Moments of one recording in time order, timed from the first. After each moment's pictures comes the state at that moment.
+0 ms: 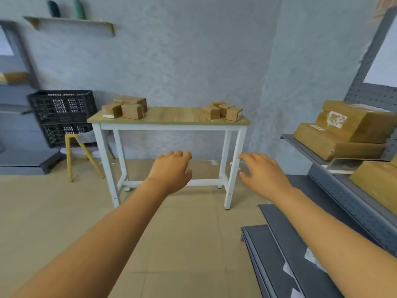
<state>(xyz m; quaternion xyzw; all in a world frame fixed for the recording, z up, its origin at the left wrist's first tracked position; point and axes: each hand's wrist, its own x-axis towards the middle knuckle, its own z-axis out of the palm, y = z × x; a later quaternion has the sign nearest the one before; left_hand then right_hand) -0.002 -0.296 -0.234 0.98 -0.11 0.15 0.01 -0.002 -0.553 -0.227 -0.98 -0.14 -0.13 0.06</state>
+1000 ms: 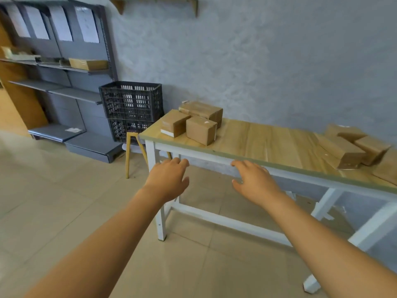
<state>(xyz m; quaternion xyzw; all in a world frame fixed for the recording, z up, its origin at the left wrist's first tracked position) 0.431 0.048 -0.280 0.99 0.09 0.11 0.00 0.528 -0.176 -0.272 -0.94 -0.33 -0.04 0.08</state>
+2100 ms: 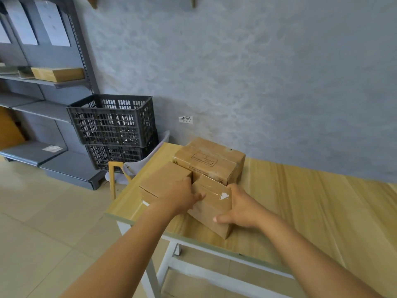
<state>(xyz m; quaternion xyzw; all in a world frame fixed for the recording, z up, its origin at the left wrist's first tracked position) 0.803 0.231 -0.287 0.95 0.18 -0.06 0.24 0.876 0.044 -0.313 -0.90 -0.25 0.20 0.28</state>
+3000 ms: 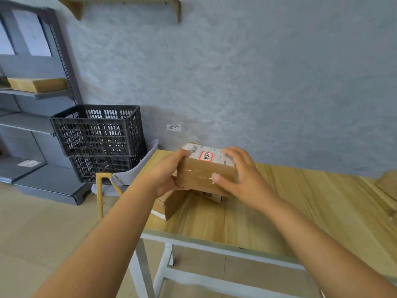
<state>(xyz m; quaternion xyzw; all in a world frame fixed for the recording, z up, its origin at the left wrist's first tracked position) 0.795 0.263 -0.232 0.62 0.17 -0.01 0.77 0.836 0.042 -0.240 -0.85 -0.35 -0.10 0.37</state>
